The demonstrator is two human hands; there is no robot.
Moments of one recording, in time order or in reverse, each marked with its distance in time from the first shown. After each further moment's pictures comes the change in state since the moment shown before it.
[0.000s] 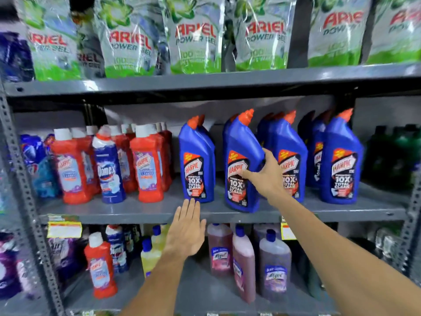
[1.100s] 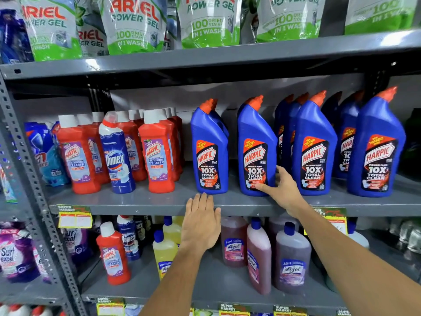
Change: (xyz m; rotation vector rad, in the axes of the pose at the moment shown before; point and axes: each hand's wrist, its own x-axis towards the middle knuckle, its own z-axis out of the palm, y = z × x) left_hand 0.004 0.003 -0.001 -0.118 0.039 -0.081; right_hand -0.004 0.078 0.028 0.036 -0.191 0.201
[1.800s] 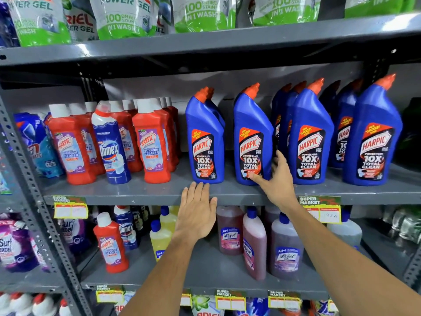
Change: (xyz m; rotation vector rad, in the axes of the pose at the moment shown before) left_hand -0.001 -0.005 0.000 -0.076 0.027 0.045; right_hand -0.015 -0.001 0.011 -0.014 0.137 -0.116
